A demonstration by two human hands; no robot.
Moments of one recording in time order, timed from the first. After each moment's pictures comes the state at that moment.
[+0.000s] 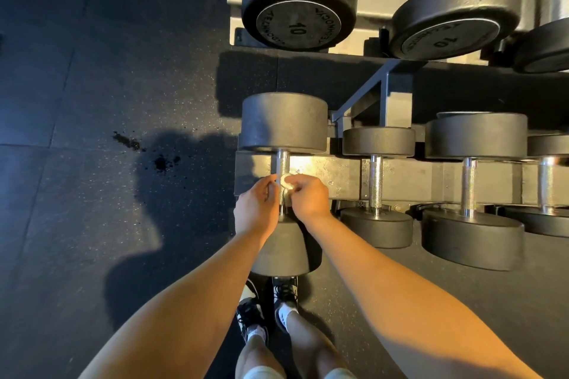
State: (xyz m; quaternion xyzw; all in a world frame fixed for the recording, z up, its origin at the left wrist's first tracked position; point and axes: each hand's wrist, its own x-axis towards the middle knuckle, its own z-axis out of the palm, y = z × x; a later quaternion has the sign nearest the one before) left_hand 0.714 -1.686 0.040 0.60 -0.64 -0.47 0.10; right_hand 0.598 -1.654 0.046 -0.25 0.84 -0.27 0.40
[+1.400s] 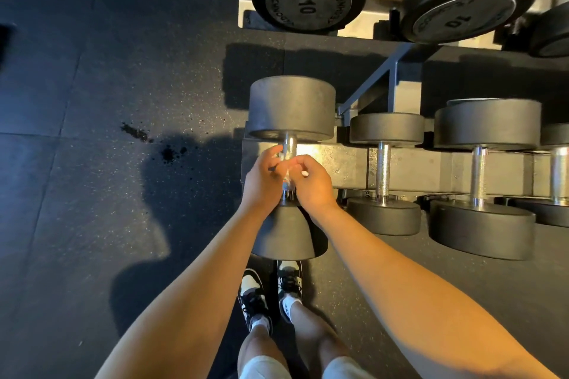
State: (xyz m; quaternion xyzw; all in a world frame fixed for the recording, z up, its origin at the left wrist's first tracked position) left_hand 0.713 -1.702 0.056 0.54 -0.63 -0.54 0.13; right_hand 0.608 -1.648 0.046 -0.25 0.78 -0.40 0.42
